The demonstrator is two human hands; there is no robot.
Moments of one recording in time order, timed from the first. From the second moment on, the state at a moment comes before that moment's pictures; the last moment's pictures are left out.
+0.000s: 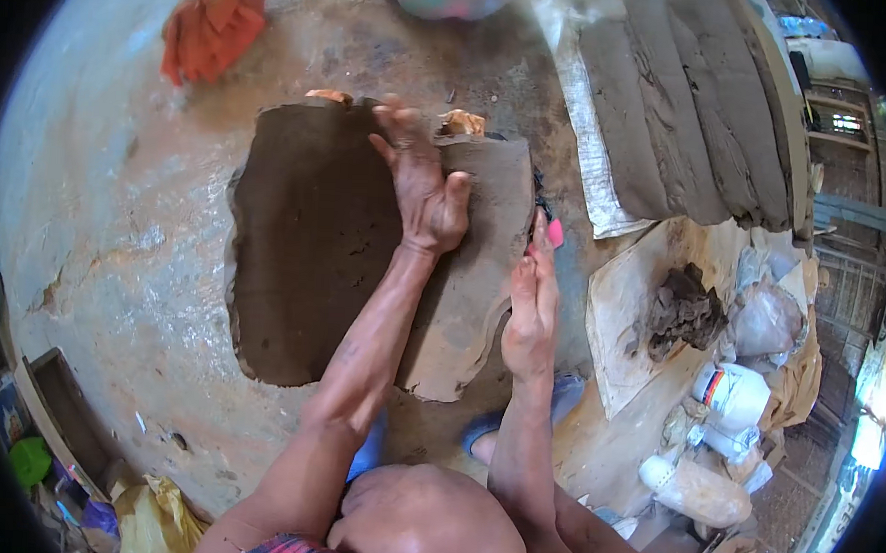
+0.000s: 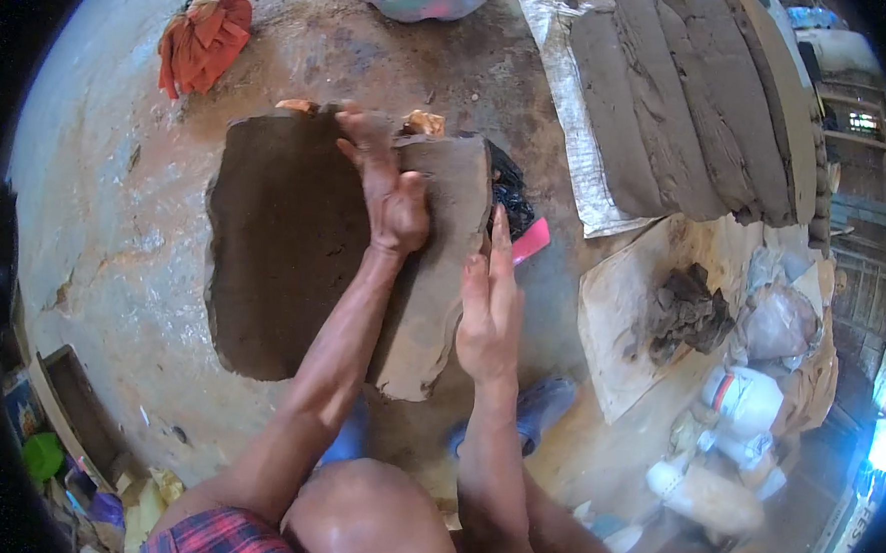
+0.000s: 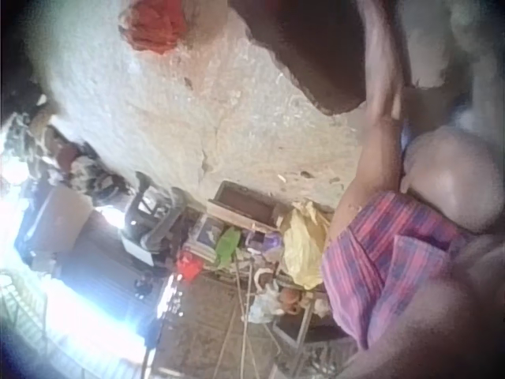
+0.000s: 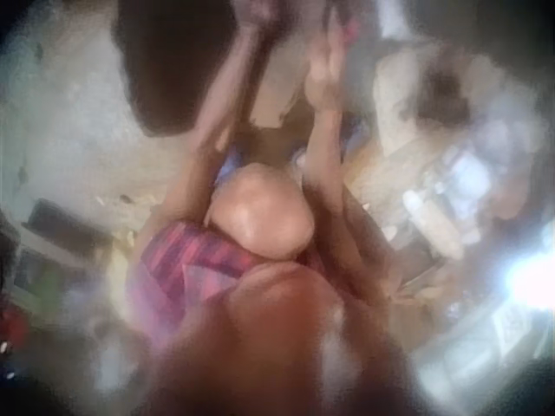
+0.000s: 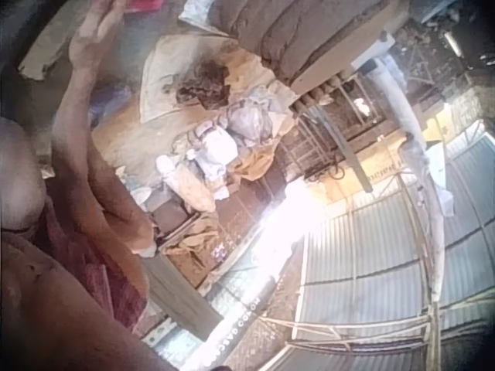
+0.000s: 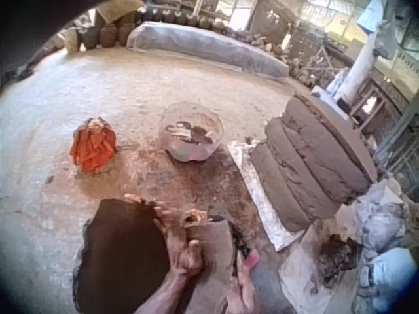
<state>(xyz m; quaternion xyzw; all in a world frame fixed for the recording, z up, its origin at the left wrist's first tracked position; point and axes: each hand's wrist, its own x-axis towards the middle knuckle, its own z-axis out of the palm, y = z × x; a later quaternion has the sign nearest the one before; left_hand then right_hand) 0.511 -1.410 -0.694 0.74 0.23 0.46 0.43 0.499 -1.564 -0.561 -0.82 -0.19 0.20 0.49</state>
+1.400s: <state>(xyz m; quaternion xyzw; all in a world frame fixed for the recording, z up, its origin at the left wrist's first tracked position) 0.440 -1.468 -0.692 0.71 0.20 0.34 0.58 0.514 -1.534 -0.578 -0.83 -0.33 0.16 0.42</state>
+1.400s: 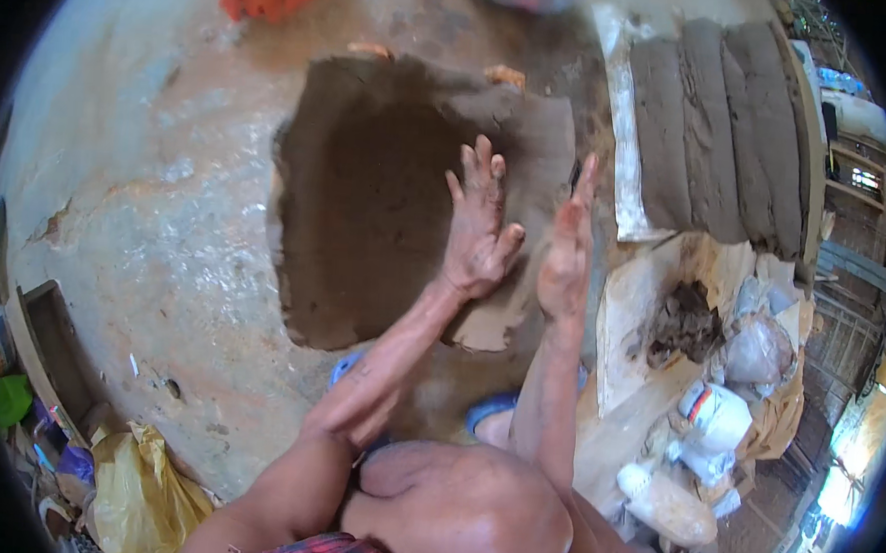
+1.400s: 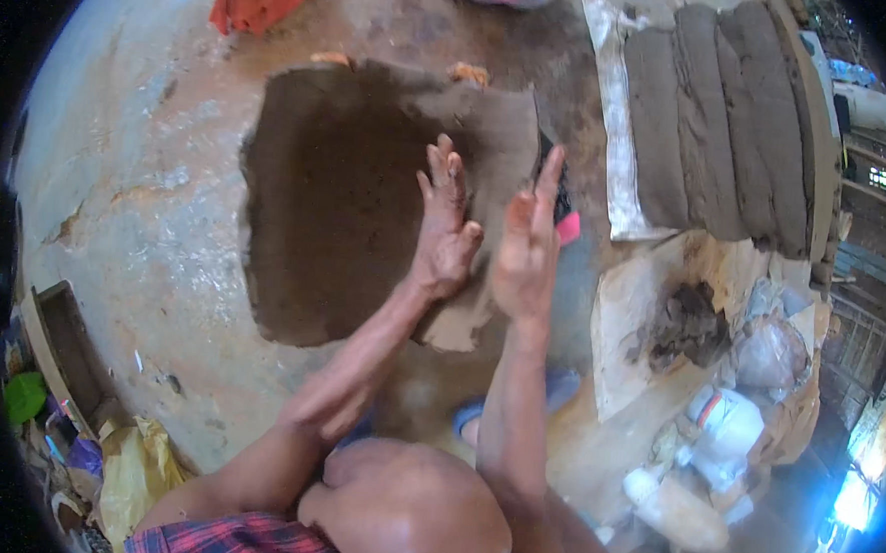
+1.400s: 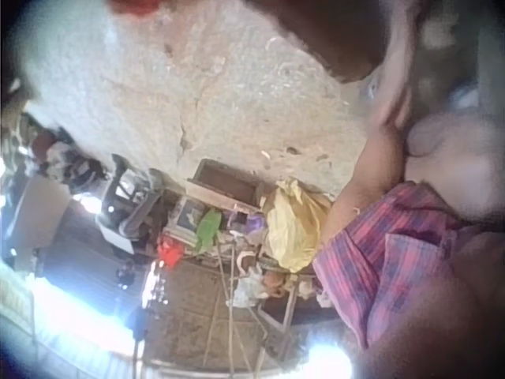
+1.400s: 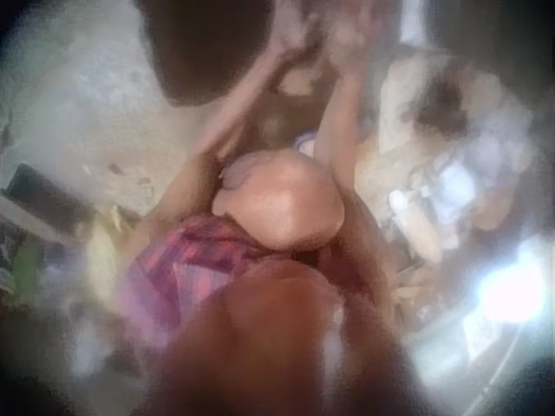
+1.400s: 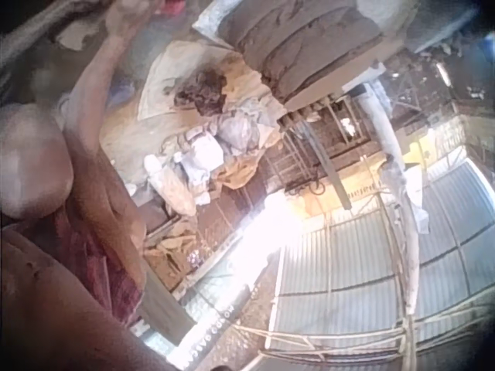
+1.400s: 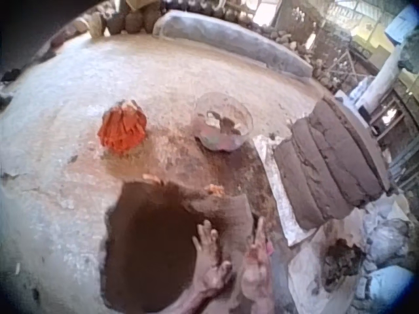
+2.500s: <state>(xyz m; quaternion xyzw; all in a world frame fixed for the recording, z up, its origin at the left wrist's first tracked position) 0.273 -1.315 -0.634 0.44 0.35 0.34 0.75 0.444 -1.393 -0.665 -0.41 -0.19 0.33 0.83</state>
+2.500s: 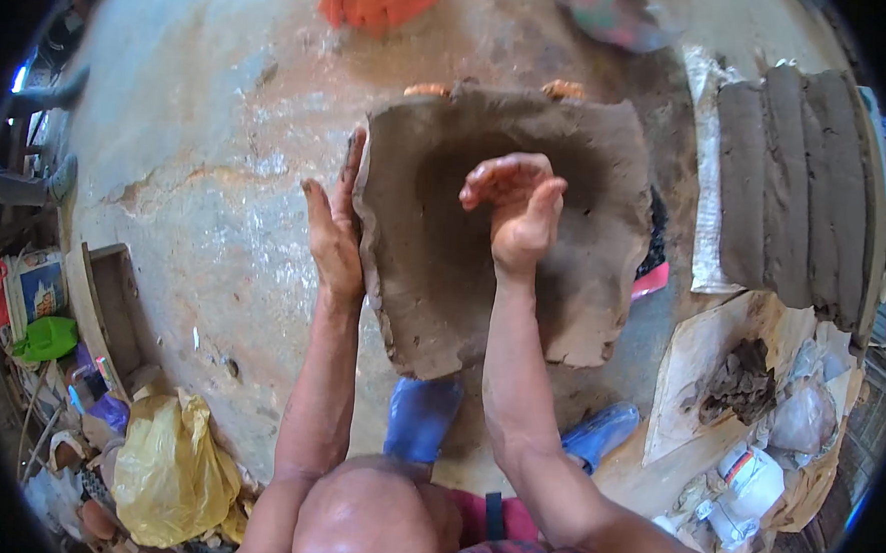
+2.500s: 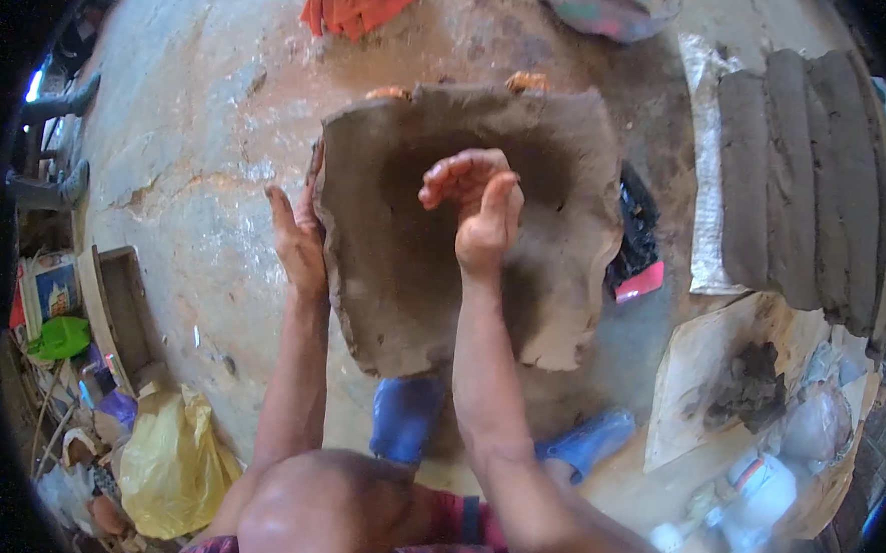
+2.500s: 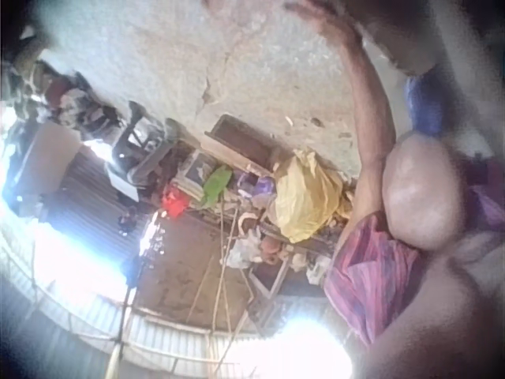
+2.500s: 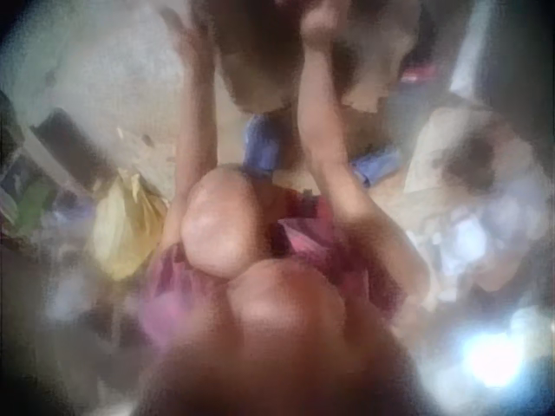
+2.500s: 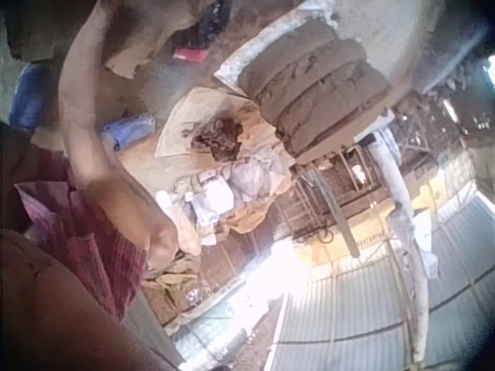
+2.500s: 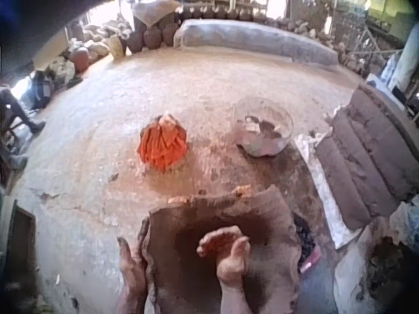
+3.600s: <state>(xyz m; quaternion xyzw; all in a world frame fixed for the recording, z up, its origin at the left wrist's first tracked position) 0.299 -1.276 -0.599 0.64 0.43 0.32 0.55 0.447 -1.424 -0.570 -0.74 -0.40 0.04 0.53</state>
